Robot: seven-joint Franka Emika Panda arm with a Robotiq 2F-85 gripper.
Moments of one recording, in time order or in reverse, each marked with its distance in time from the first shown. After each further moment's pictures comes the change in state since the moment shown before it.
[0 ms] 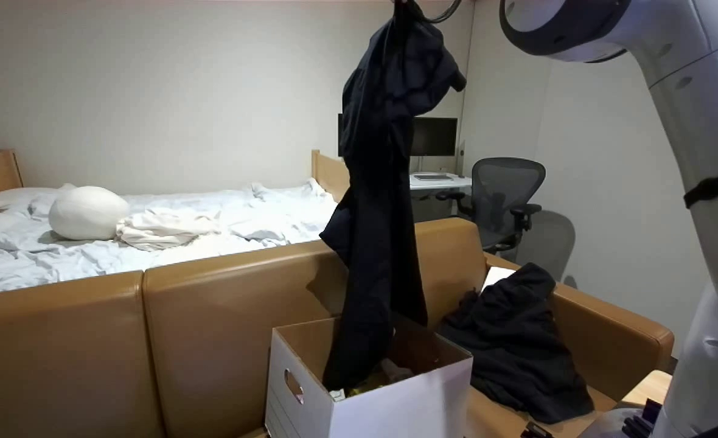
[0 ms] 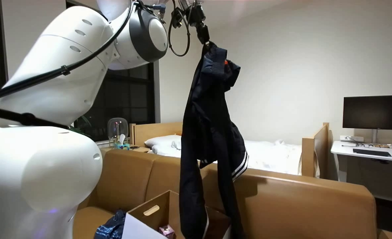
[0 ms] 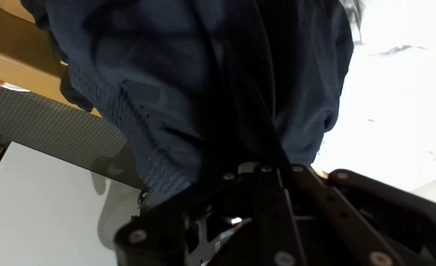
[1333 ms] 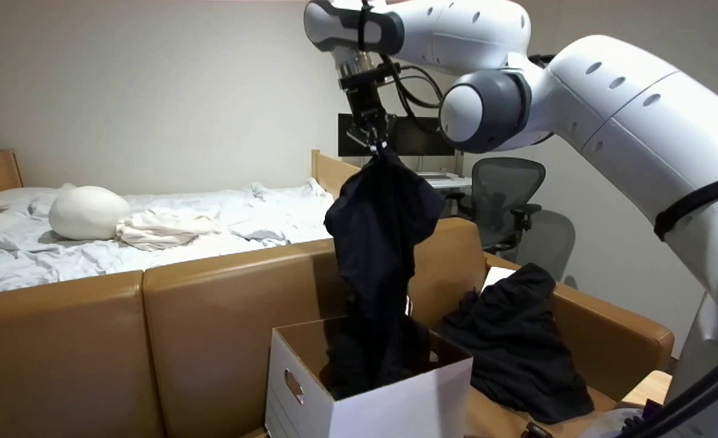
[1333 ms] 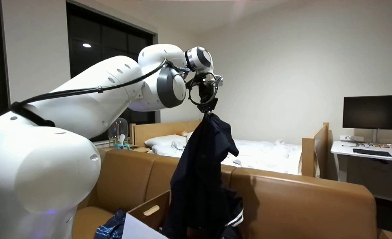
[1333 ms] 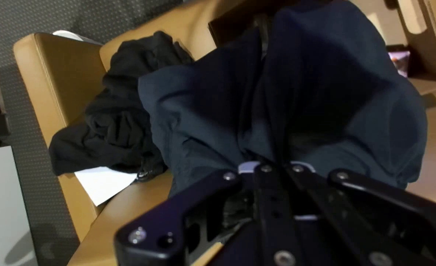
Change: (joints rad) arm -0.041 0.427 0.024 -0.018 0.105 -0.220 -0.538
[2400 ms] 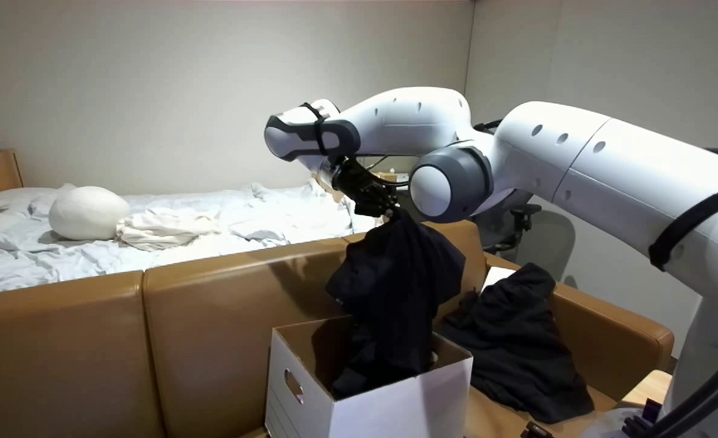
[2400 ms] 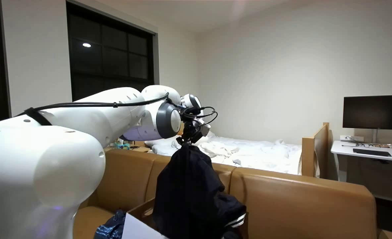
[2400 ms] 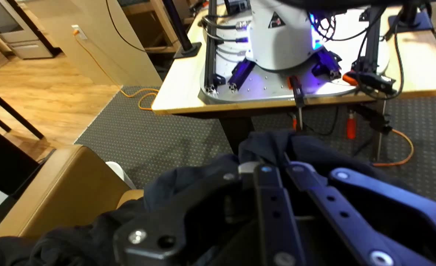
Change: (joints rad) arm 0.119 0.302 -0.014 0.000 -0.100 -0.493 -0.418
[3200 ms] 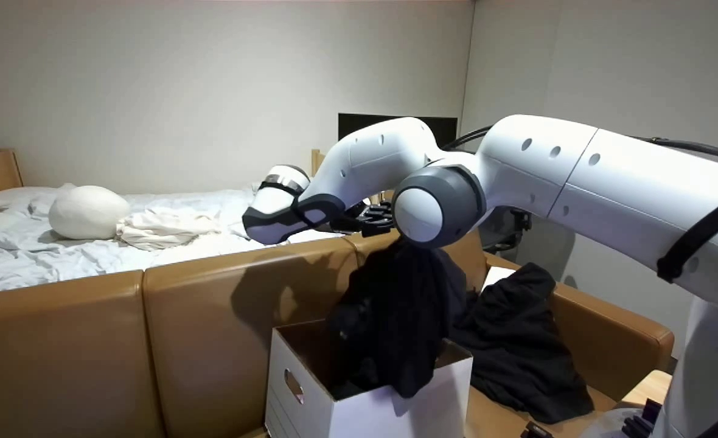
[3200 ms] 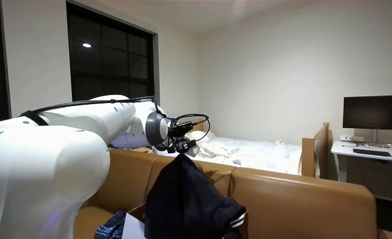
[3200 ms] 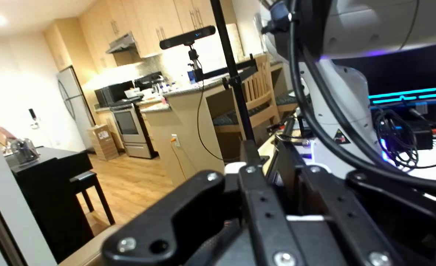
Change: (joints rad) arm 0.140 0.066 0.017 -0.244 -0.474 -0.145 -0.445
